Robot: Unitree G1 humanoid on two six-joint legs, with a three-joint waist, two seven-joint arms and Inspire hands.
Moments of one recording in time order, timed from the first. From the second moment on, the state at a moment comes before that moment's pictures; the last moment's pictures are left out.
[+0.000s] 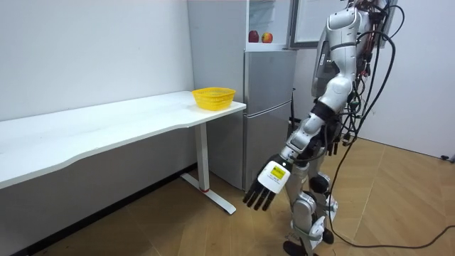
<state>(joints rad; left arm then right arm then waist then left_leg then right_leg) 0.31 0.22 0.27 0.87 -0.11 0.05 0.13 0.20 -0.28 -0.01 1.24 -0.18 0.11 0.14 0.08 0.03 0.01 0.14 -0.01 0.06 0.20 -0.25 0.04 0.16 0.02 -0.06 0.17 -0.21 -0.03</state>
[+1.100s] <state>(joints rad) 0.28 0.19 0.23 1.04 0.11 0.05 0.07 0.13 -0.24 -0.29 0.40 0.12 0.01 -0.38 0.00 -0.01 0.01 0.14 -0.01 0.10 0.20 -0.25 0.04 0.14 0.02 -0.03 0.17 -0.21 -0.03</state>
